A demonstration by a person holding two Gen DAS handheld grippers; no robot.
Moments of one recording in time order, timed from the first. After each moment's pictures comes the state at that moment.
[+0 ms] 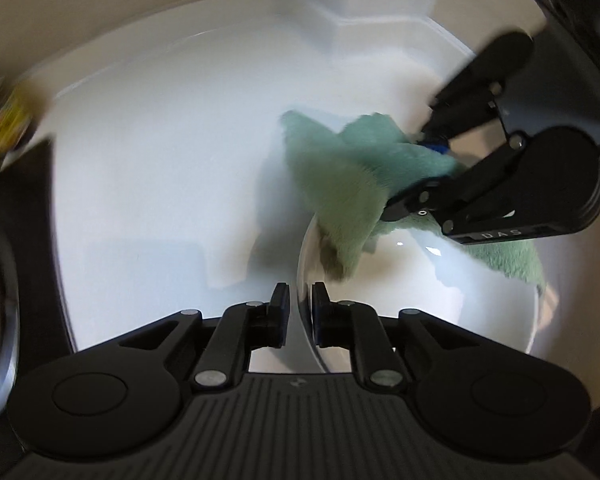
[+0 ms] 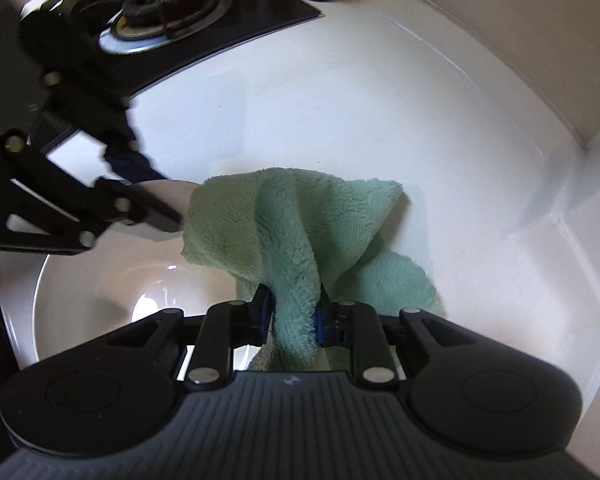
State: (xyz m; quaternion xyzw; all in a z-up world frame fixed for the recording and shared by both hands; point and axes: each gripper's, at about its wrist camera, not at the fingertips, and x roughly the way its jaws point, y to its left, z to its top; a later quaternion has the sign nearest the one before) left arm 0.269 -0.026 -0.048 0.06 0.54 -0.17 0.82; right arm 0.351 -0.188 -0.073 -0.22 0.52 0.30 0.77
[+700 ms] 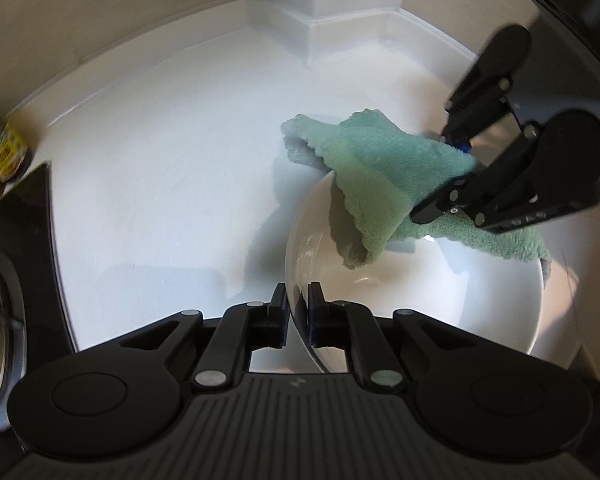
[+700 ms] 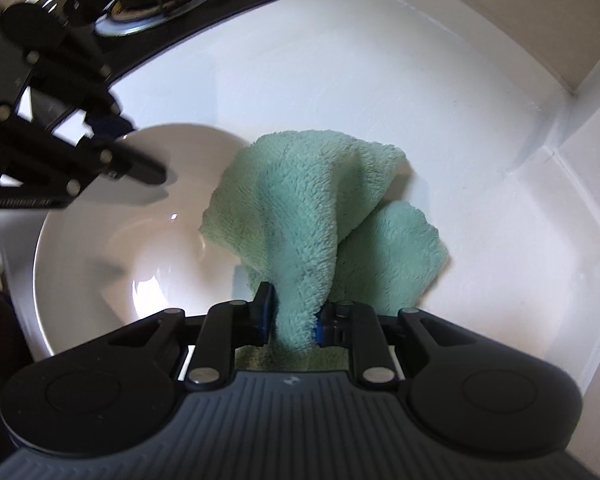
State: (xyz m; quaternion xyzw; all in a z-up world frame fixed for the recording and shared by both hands) left arm 0.269 -0.030 -0.050 0.14 0.51 -0.22 0.82; right arm 0.332 -0.195 -0.080 -0.23 0.55 0.30 0.75
